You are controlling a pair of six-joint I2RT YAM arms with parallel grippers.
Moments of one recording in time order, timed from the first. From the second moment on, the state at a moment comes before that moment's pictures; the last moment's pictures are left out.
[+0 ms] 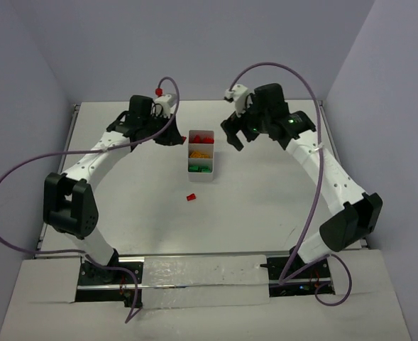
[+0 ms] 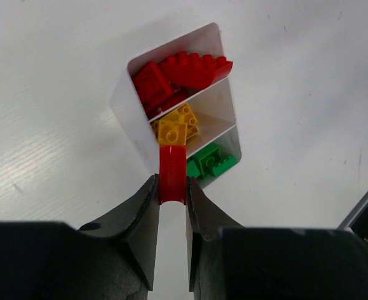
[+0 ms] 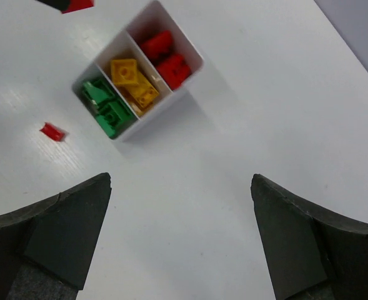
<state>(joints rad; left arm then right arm) -0.35 1.66 1.39 -0.41 0.46 -0.14 0.46 1.52 1.60 -0.76 -0.22 -0.37</state>
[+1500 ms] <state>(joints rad) -0.49 1.57 1.36 -0.41 0.38 0.04 0.30 1.41 1.38 -0.69 -0.35 -0.19</state>
